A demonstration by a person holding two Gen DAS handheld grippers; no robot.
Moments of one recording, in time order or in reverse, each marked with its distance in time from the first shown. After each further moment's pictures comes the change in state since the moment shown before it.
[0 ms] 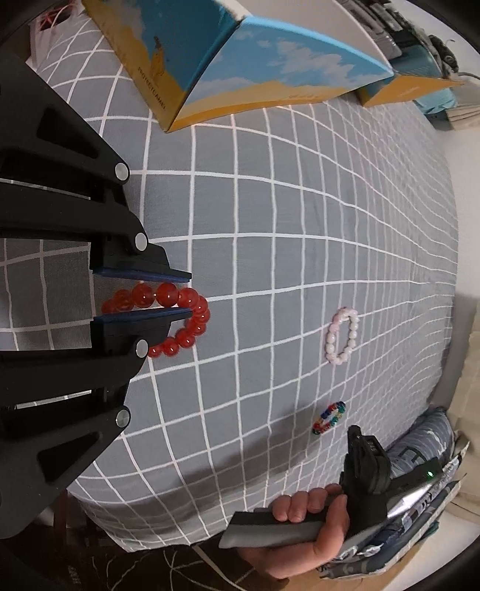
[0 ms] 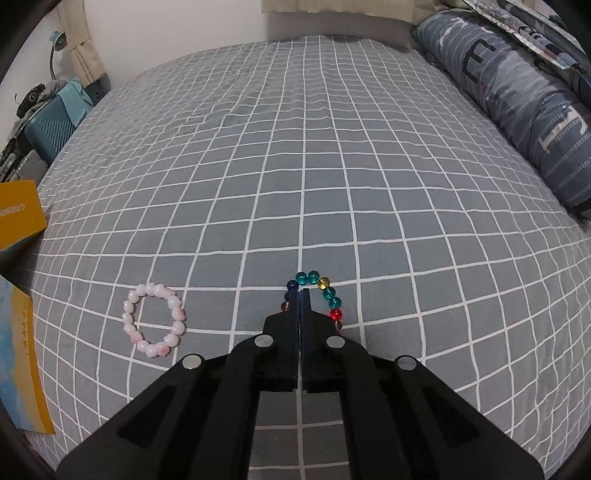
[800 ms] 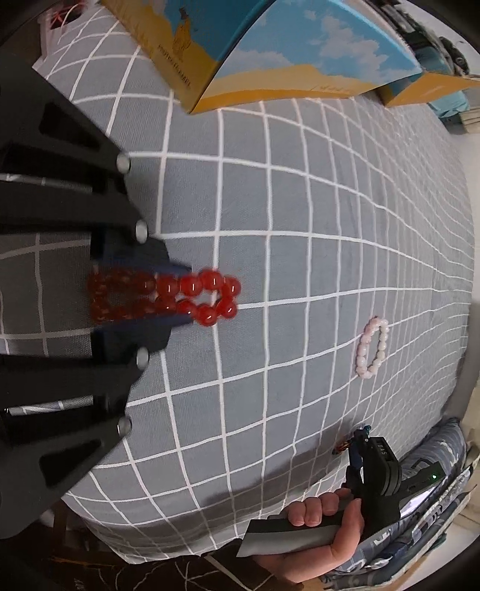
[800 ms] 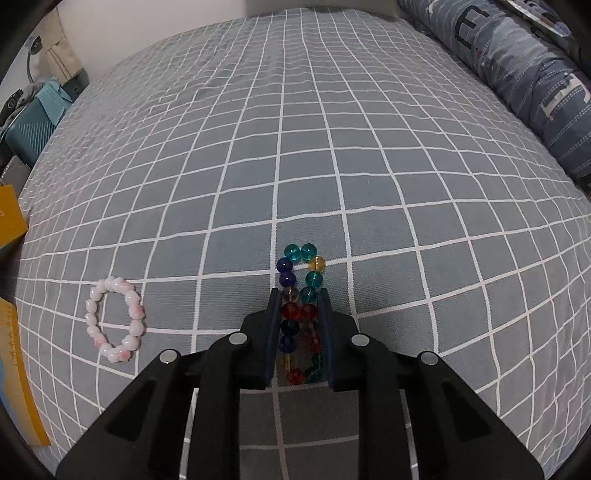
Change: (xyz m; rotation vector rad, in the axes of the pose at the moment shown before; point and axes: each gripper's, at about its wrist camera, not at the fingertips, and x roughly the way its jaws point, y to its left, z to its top) left arm 0.024 0.000 -0.012 -0.011 0.050 0.041; right arm 0.041 -0.014 -0.004 0.064 0.082 -0.007
